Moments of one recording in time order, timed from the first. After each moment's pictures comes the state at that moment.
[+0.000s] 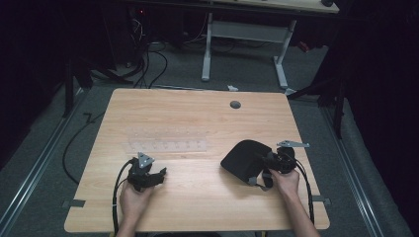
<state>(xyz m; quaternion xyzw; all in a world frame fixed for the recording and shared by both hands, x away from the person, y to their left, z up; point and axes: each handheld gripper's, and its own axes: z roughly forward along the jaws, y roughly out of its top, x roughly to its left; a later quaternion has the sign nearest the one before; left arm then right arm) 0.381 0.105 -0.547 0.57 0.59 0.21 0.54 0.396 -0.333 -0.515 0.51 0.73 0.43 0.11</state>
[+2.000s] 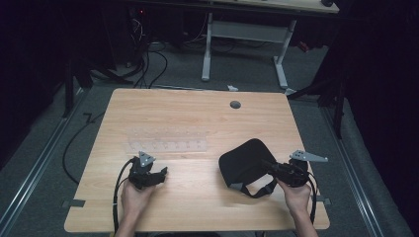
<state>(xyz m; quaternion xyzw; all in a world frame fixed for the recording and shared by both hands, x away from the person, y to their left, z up) 0.384 0.102 -0.547 0.57 0.59 0.21 0.54 0.331 -0.330 -0.472 0.47 0.72 0.50 0.11</state>
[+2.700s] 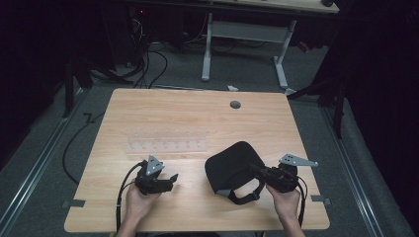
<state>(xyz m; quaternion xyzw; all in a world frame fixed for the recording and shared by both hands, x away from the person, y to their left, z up) 0.347 0.077 -0.522 0.62 0.50 0.15 0.59 0.317 -0.291 -0.465 0.46 0.71 0.52 0.09</state>
